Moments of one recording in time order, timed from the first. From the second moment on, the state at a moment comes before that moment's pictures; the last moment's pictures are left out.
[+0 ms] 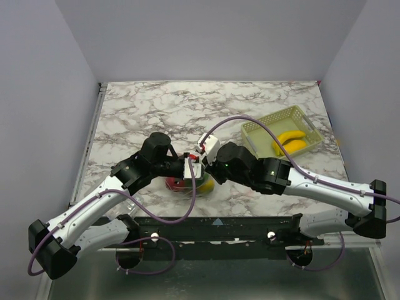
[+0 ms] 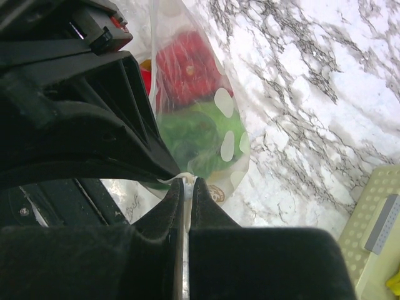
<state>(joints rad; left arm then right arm) -0.74 0.96 0.86 -0.41 0.69 0.70 1.20 1.27 1.20 -0.52 0.26 0.05</state>
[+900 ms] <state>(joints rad) -0.73 0.92 0.85 -0.45 0.71 0.69 1.16 1.19 1.09 -0.38 0.08 -0.05</state>
